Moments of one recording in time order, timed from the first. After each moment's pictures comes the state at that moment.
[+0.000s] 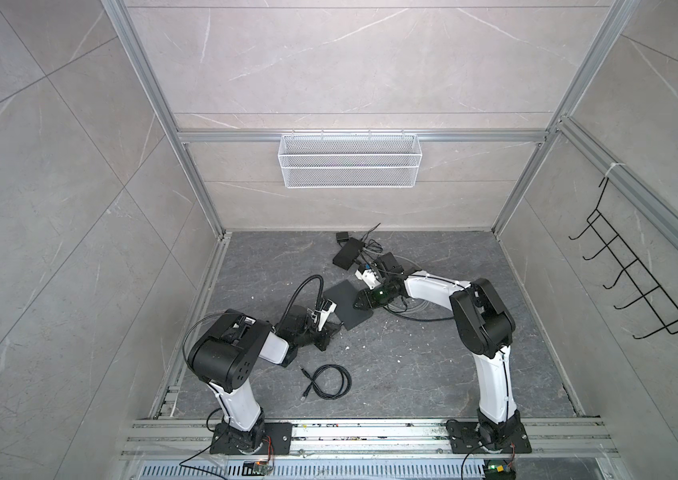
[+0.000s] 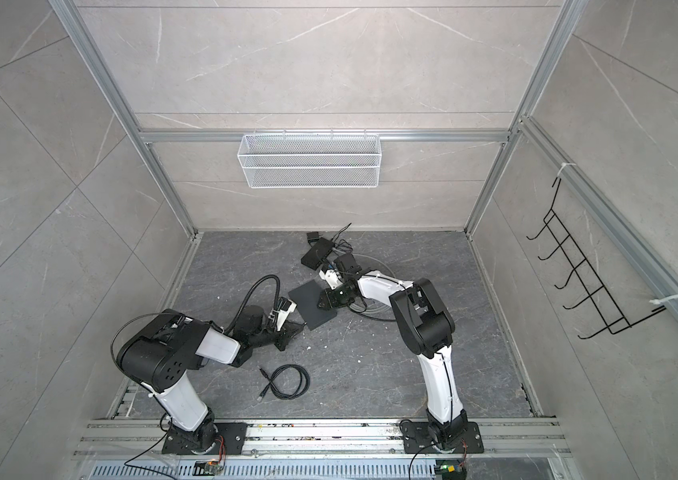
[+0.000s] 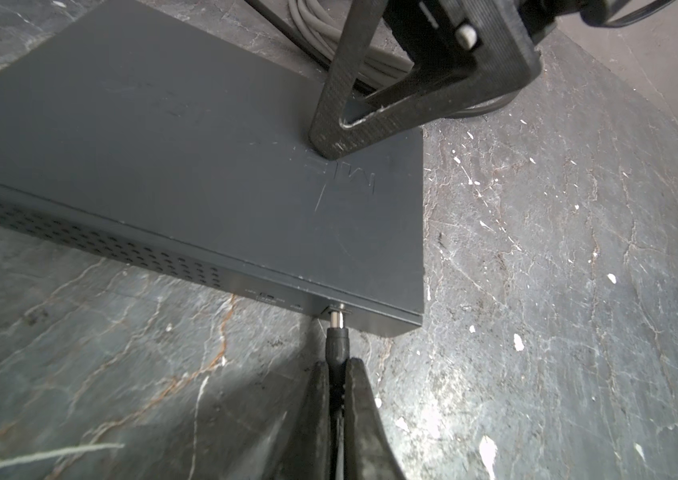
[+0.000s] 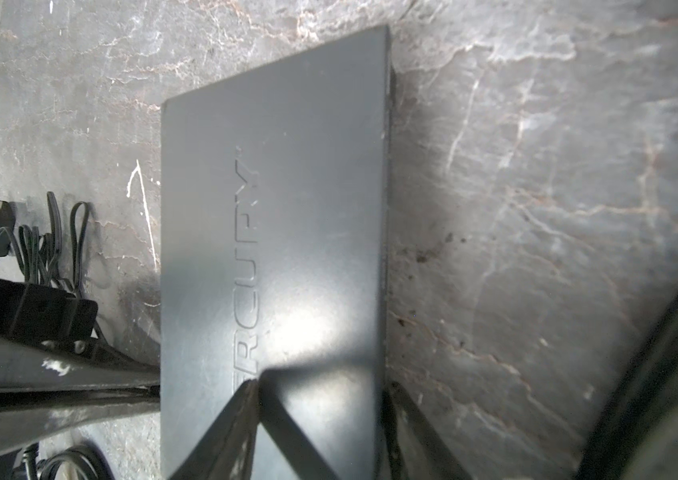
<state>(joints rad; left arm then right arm) -0.43 1.75 0.43 0.70 0.55 0.02 0.53 2.14 1.47 -0.42 -0.49 0.13</state>
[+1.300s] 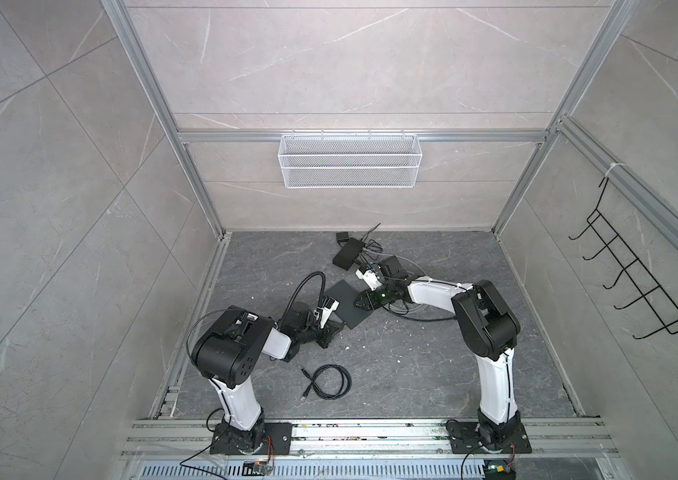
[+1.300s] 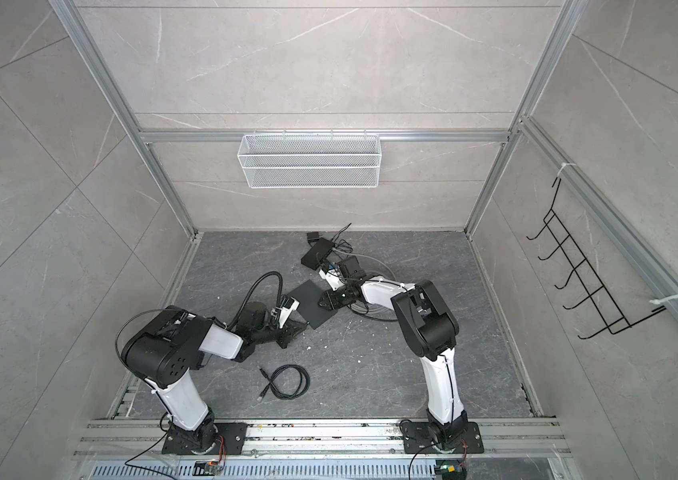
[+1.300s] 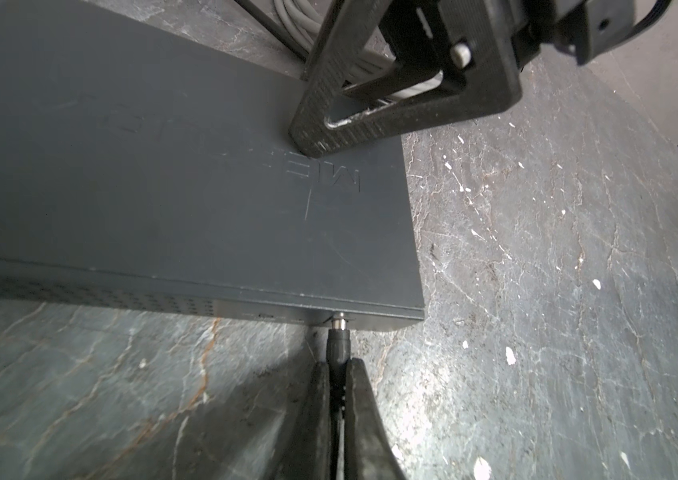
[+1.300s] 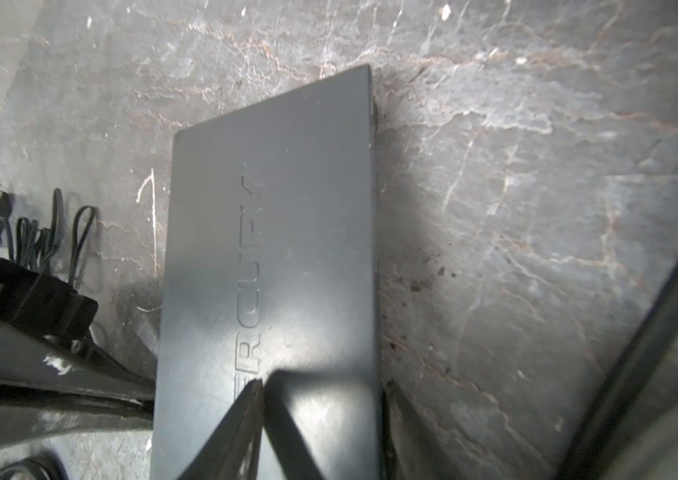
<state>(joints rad) -0.43 1.79 0.48 0.69 0.58 -0.01 0.53 2.10 1.34 -0.21 -0.50 0.08</state>
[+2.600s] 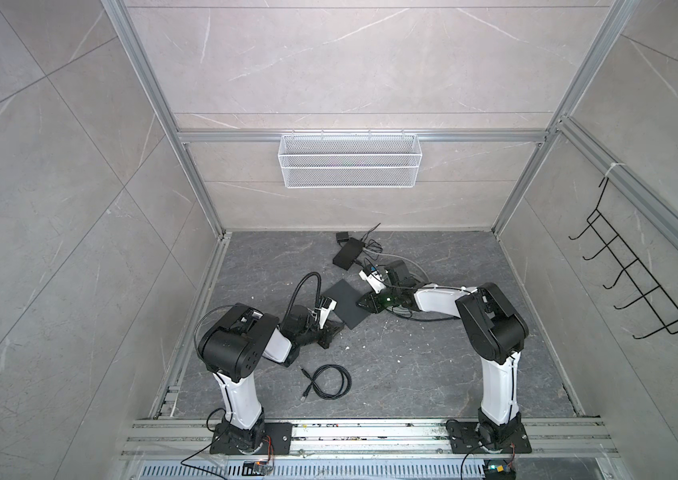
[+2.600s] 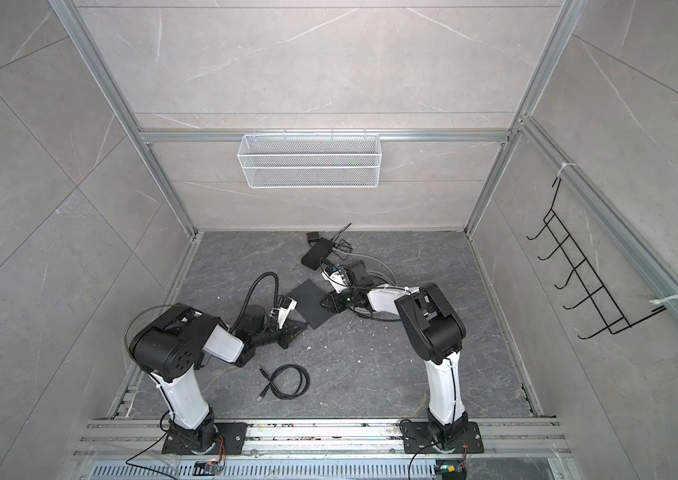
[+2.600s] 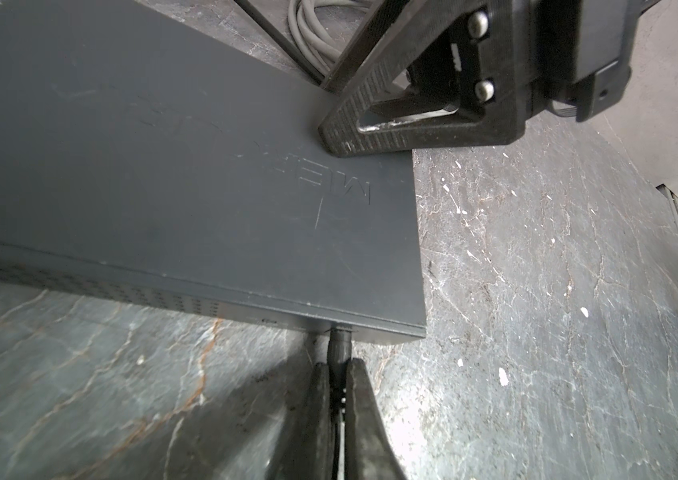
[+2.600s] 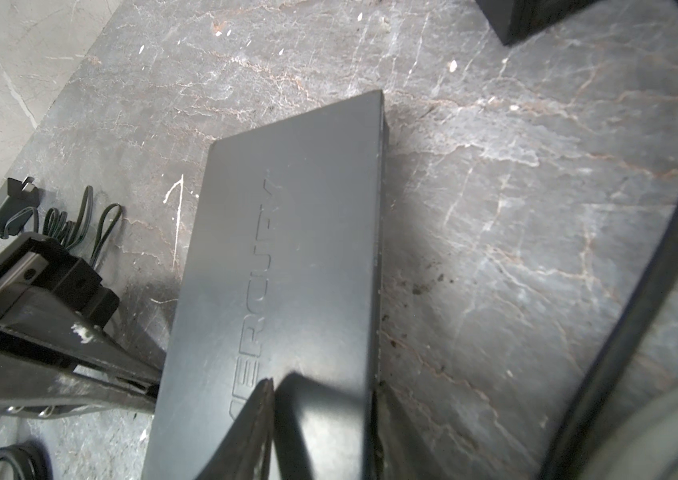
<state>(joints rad) -0.44 1.84 0.44 0.84 0.57 -0.12 0.51 2.05 1.20 -0.02 -0.55 0.04</state>
